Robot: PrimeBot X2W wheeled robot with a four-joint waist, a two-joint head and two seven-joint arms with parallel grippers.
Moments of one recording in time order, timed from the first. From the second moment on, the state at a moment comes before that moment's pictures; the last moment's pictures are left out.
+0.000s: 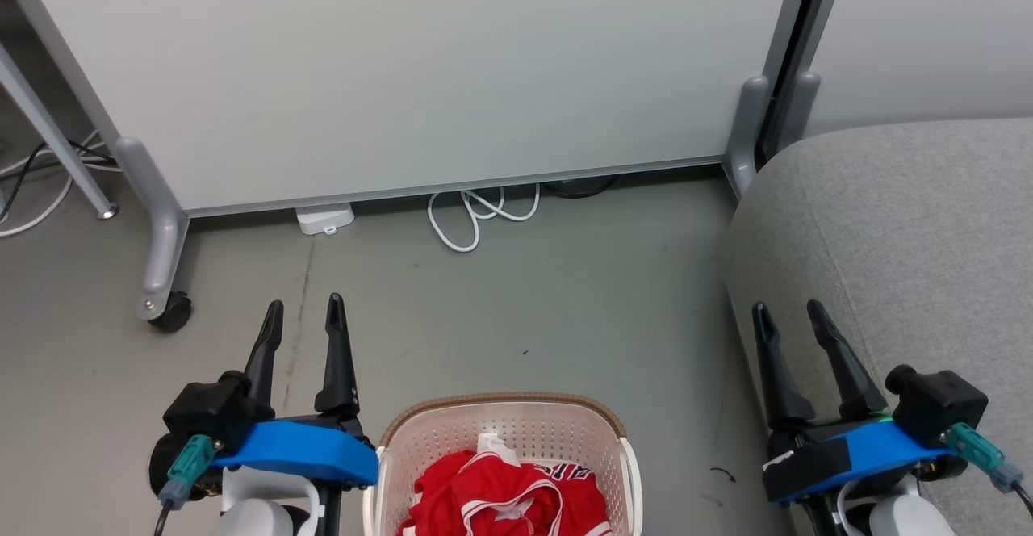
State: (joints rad) left arm -0.12 0.05 -0.12 0.24 -0.33 -0.04 -0.20; right arm -0.11 -0.04 0.04 0.21 0.32 0.13 -0.20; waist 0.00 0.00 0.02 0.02
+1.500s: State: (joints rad) left arm -0.14 0.05 -0.17 0.26 -0.08 -0.03 -0.26; right arm -0.12 -0.05 0.08 0.22 0.04 0.13 -0.26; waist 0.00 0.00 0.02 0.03
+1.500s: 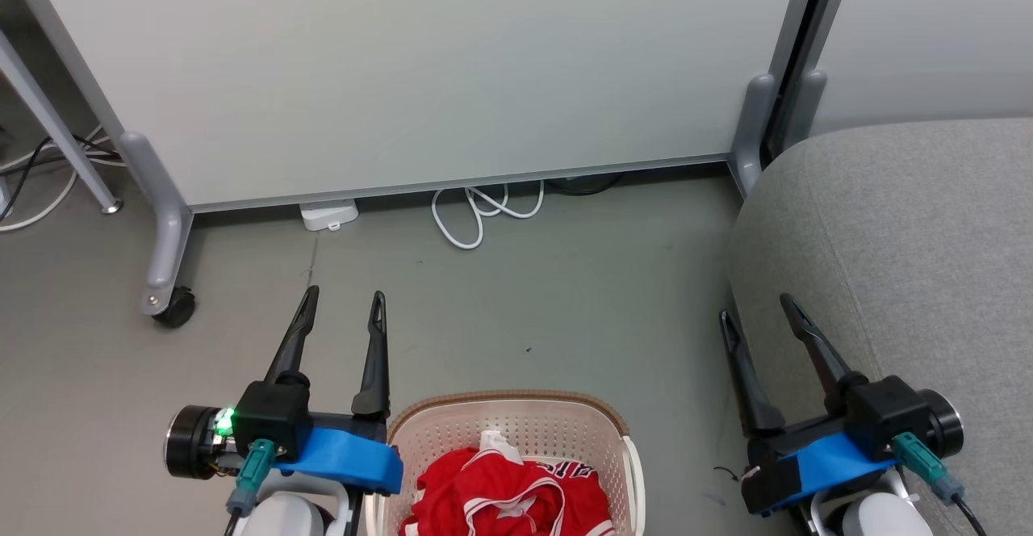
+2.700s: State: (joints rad) left arm -0.45 0.12 -0.38 0.69 -0.02 -0.13 -0.26; right arm -0.31 -0.05 0.12 0.15 0.03 0.13 -0.26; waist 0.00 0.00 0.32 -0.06
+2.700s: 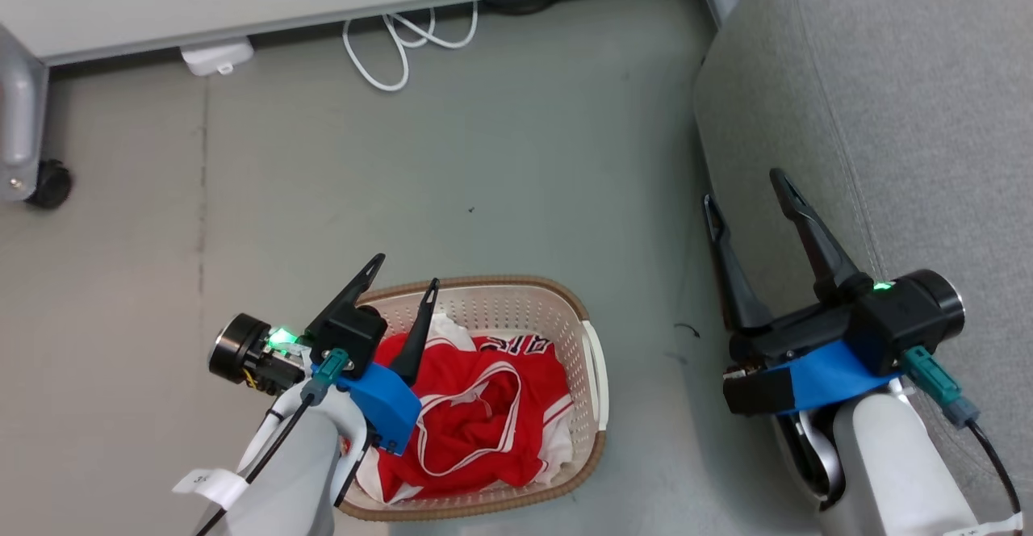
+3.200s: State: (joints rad) left arm -0.66 0.17 -0.59 1.05 -0.03 -0.13 -0.26; right arm -0.44 -0.05 0.16 0.09 0.02 0.13 -0.26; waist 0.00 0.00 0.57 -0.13
